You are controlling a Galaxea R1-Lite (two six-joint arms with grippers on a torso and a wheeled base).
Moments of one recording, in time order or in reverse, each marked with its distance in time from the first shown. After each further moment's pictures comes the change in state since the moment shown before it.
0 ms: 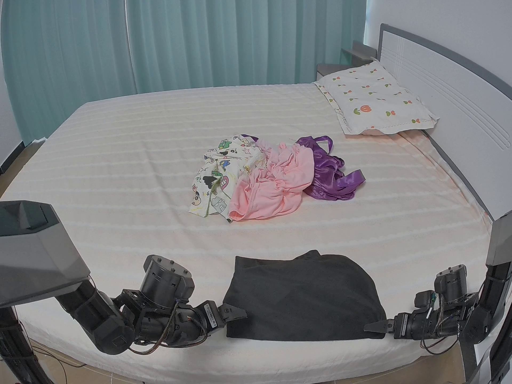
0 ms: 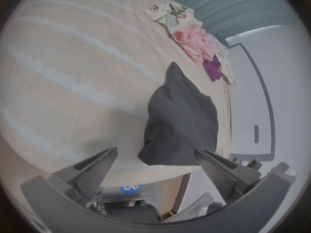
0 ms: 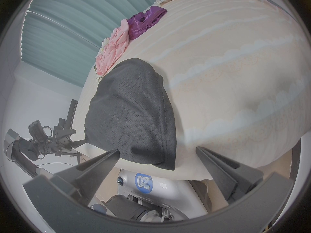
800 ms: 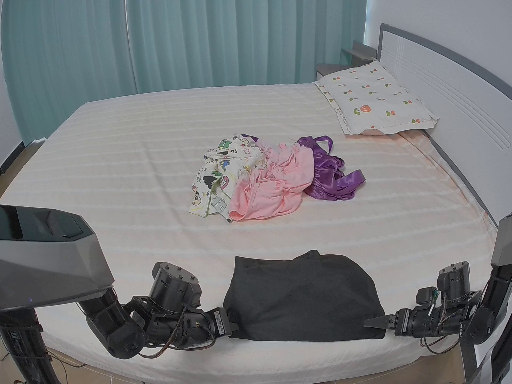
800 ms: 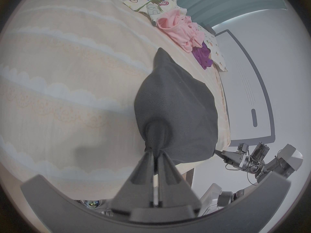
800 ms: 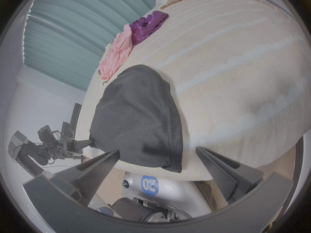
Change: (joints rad) left arm -0.005 0.106 0.011 -0.147 -0.065 0.127; right arm 0.016 -0.049 0.000 -0.002 0.003 0.051
